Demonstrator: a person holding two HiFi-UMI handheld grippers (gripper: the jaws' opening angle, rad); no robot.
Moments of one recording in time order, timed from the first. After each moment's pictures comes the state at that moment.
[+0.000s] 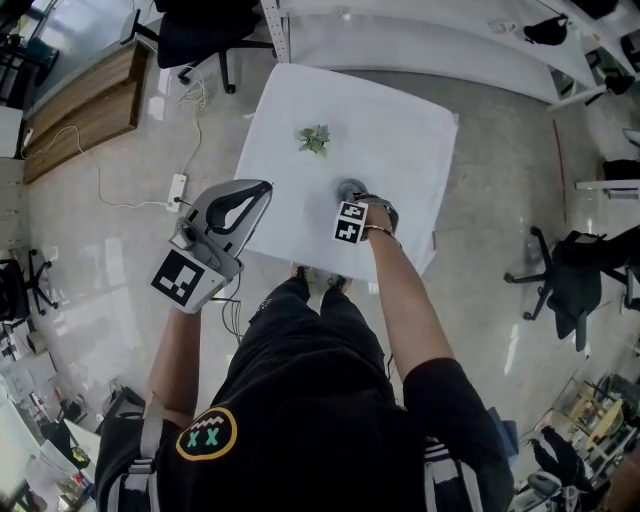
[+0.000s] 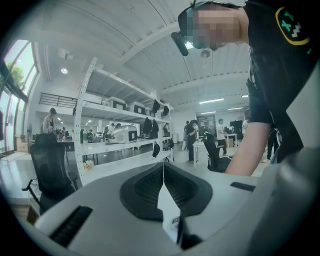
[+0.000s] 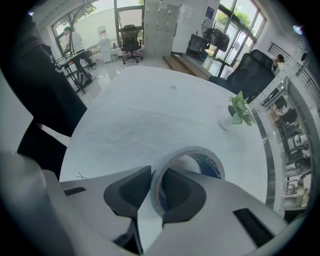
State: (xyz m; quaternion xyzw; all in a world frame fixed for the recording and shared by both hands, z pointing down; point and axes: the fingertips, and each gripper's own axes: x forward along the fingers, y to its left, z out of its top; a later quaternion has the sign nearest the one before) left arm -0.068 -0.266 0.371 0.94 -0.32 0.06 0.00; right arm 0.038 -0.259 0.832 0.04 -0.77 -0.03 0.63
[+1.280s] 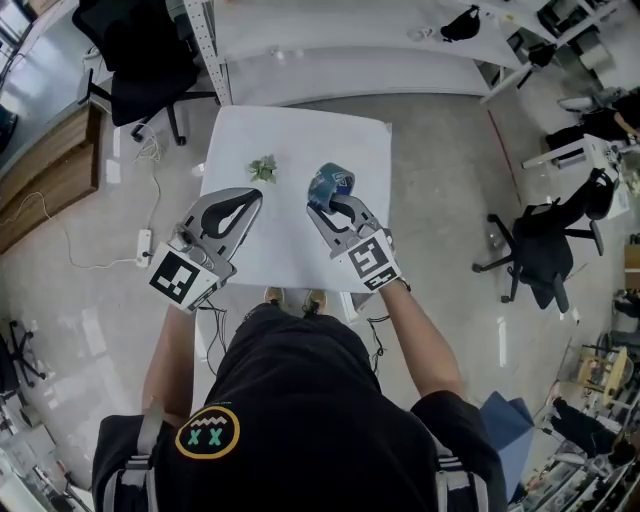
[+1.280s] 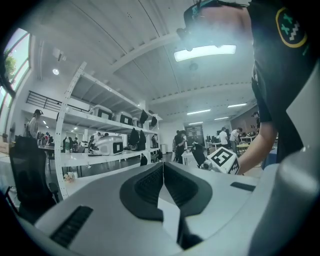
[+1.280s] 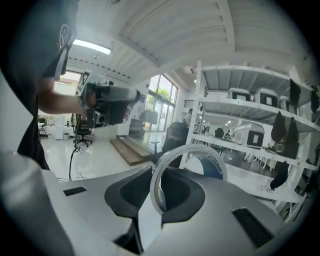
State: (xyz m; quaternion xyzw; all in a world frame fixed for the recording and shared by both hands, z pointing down) left arm -0.021 -0.251 0.346 0.97 -0.24 0.01 -0.06; right arm 0.057 -0.261 0.464 0.37 -0.91 -0.03 0.20
